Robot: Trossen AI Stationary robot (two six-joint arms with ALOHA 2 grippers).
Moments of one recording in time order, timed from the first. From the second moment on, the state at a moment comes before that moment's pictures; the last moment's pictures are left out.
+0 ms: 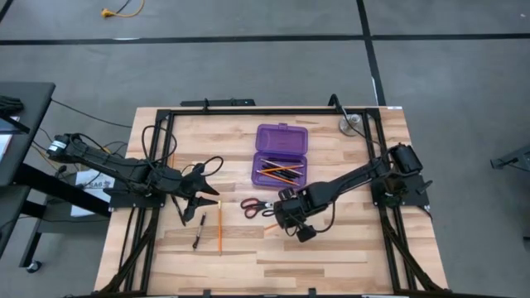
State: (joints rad) left arm -0.30 0.77 0.50 -0.22 -0.11 -0.28; right arm 0.30 1.87 1.24 -0.61 -0.03 -0.19
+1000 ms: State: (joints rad) left arm -0.30 0.77 0.51 -0.21 -0.10 -0.27; right arm -0.25 1.87 1.30 -0.66 -0.12 -0.42
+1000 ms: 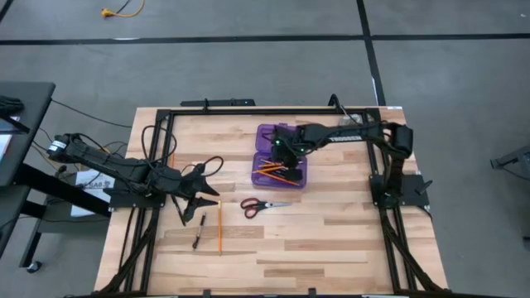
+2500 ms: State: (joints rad) left arm -0.30 0.80 0.51 -0.22 -0.16 -0.48; right arm 0.41 1.23 0.68 -0.31 0.30 0.42
